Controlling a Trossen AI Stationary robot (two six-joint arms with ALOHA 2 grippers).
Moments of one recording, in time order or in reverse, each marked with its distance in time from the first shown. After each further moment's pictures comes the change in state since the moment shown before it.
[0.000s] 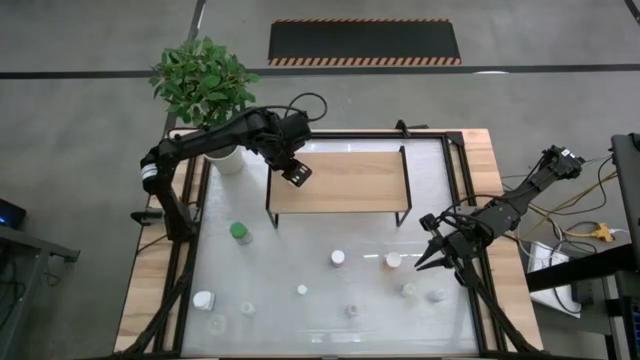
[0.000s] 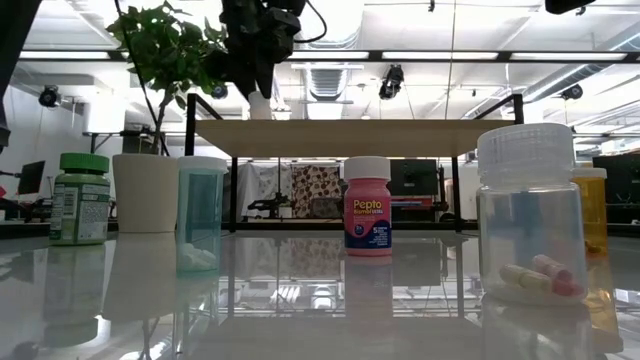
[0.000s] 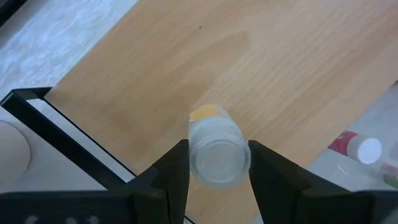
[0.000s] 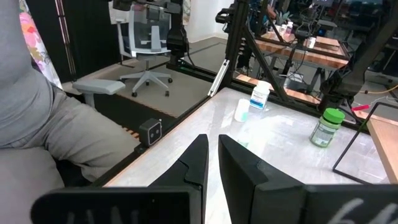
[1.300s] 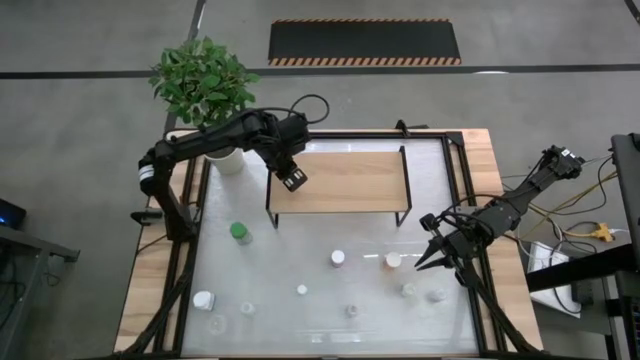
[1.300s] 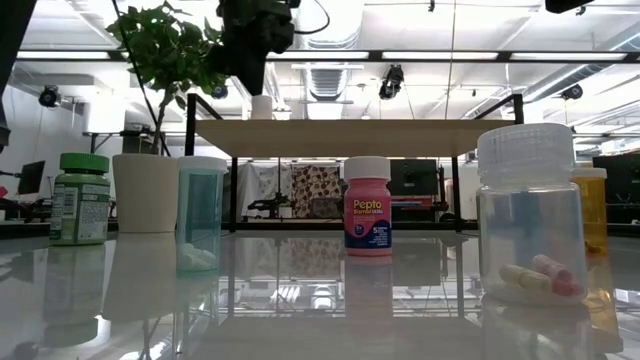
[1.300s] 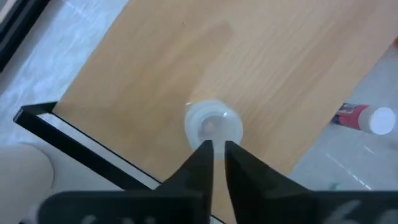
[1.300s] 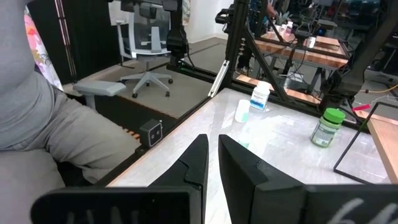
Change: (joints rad) left arm -0.027 -0.018 0.004 -0.018 -0.022 0.138; right arm 0.000 0.000 0.005 -0.002 0.000 0.008
